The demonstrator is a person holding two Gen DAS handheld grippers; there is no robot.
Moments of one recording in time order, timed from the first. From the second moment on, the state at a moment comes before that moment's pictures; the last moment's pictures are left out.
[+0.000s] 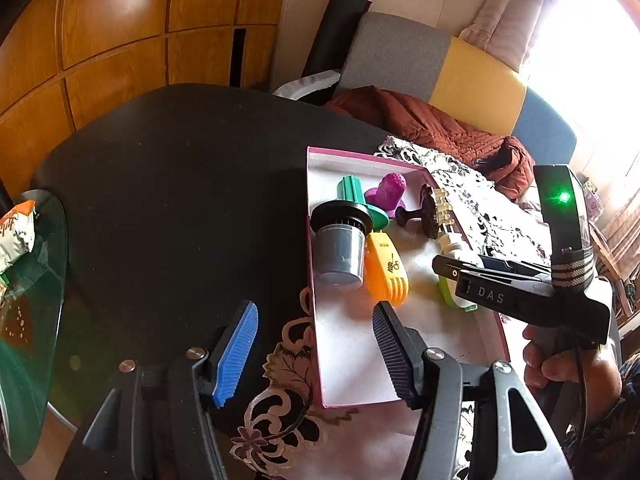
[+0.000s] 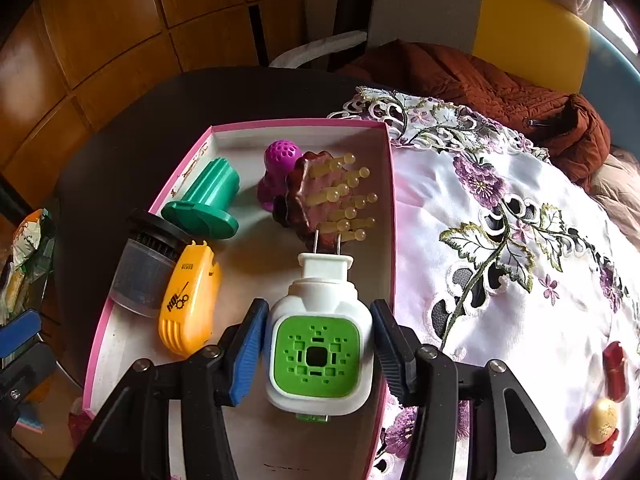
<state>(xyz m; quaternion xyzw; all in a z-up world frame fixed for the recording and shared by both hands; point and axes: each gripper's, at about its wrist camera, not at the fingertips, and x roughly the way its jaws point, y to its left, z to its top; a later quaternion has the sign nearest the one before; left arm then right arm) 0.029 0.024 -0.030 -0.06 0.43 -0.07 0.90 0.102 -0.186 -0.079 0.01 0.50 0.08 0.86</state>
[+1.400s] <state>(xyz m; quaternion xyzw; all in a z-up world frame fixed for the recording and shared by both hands) 0.008 -0.027 -0.008 0.00 0.41 -0.13 0.90 -0.005 -0.378 -0.004 0.08 0.41 -0.07 0.91</state>
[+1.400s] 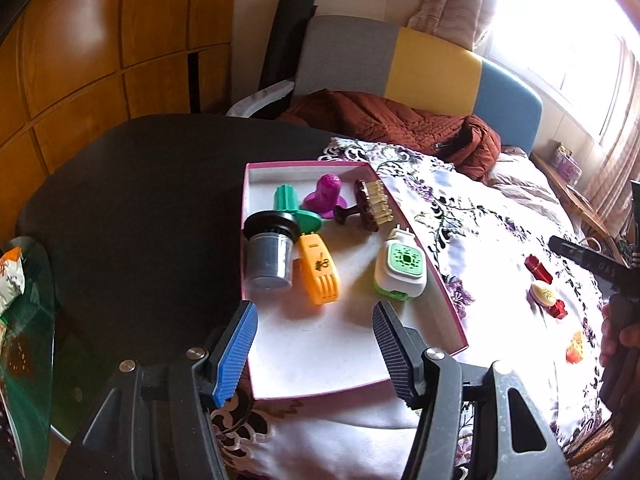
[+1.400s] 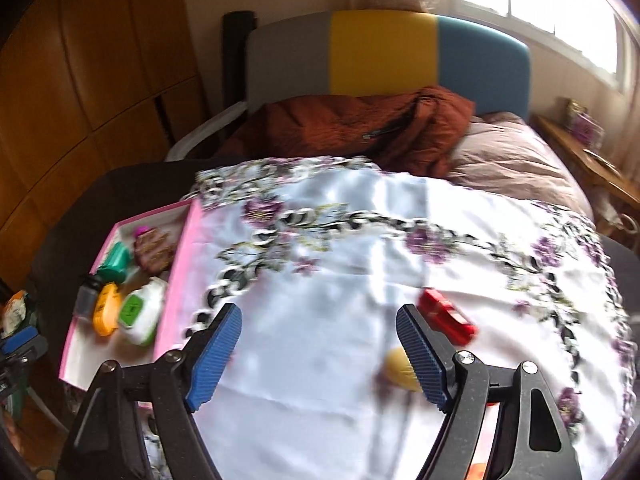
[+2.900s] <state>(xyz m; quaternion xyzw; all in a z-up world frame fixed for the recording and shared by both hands) 0.011 -0.398 -0.069 0.32 0.40 -0.49 0.71 -0.086 -0.573 -0.040 0.32 0.37 -0.30 0.82</state>
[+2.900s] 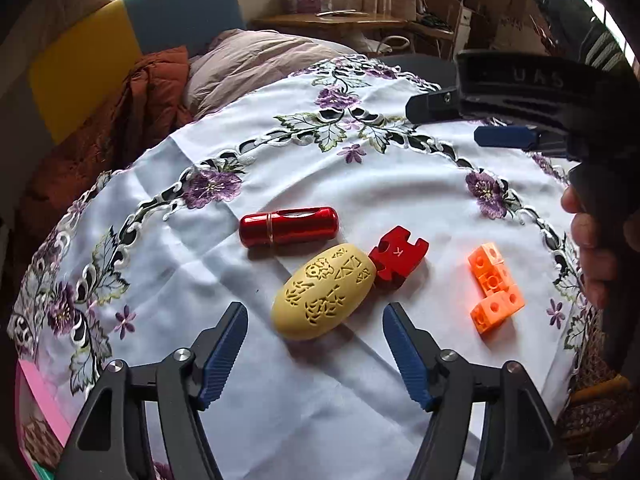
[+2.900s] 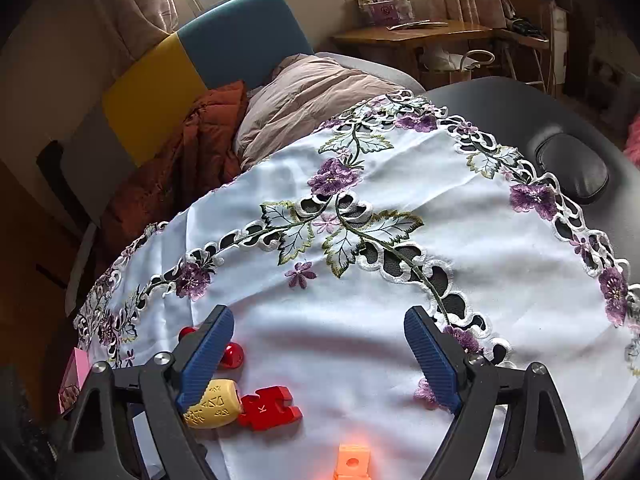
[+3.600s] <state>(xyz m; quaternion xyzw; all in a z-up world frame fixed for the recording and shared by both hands) 0.023 -0.372 -0.082 0.25 0.43 -0.46 0.73 -0.085 -0.578 -0.045 0.34 0.37 -0.30 0.81</state>
